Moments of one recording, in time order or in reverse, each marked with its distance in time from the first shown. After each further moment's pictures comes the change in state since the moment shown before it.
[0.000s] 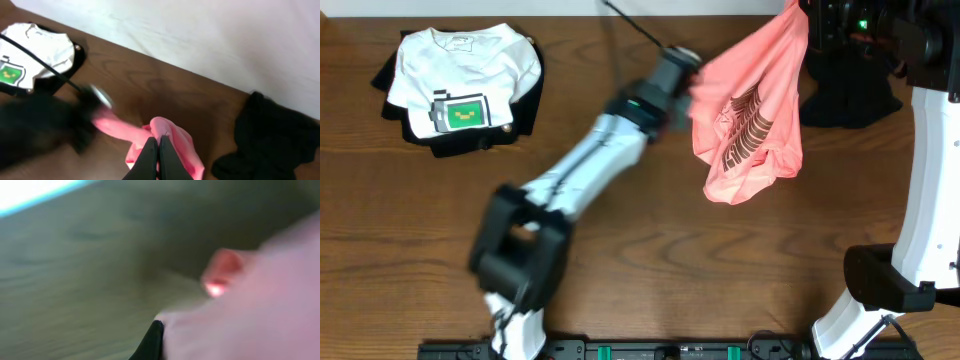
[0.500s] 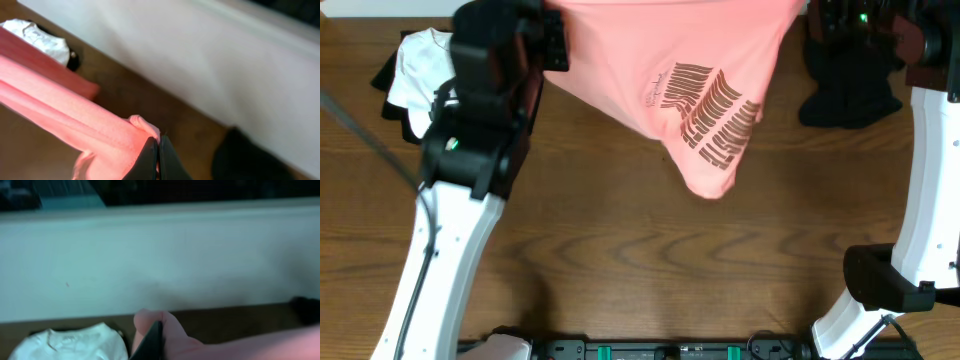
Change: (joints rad) left arm 0.277 -0.582 0.000 0.008 0.004 0.053; right arm 0.000 0.000 0.000 0.130 -0.019 -0.158
